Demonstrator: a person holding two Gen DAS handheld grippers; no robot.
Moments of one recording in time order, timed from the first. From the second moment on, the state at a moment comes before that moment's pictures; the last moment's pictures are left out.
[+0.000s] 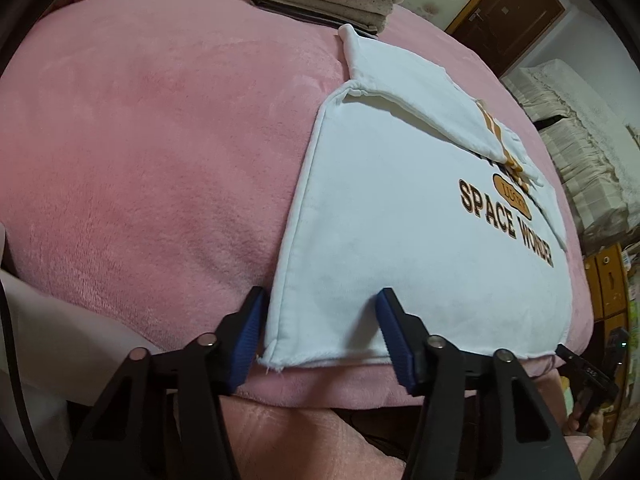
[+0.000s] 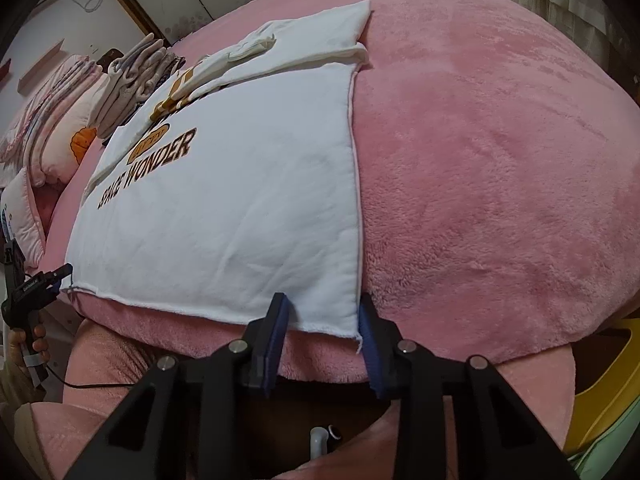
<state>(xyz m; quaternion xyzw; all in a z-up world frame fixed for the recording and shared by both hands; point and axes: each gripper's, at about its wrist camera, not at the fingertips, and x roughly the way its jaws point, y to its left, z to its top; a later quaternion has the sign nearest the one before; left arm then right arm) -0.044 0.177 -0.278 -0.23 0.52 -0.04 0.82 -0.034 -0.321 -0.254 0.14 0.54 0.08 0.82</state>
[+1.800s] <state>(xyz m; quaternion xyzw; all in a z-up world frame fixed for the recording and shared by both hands) 0.239 0.174 -0.202 -0.33 0.45 0.04 0.83 0.221 -0.363 -0.165 0.28 0.42 0.06 0.86</state>
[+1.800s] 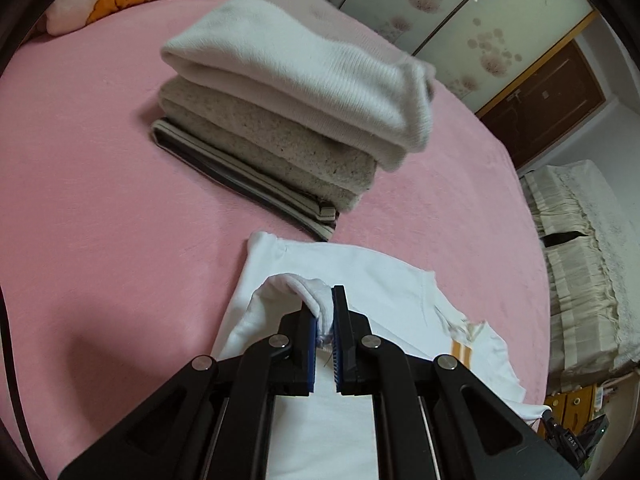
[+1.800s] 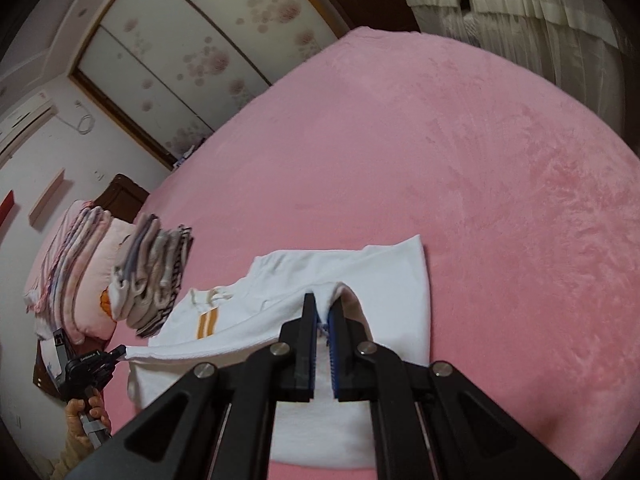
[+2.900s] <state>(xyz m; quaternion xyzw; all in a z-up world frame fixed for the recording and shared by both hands) 0.234 0.148 -0.200 -0.26 0.42 0.00 0.87 0.260 -0.331 -0.166 0.19 0.42 0.04 0.89</state>
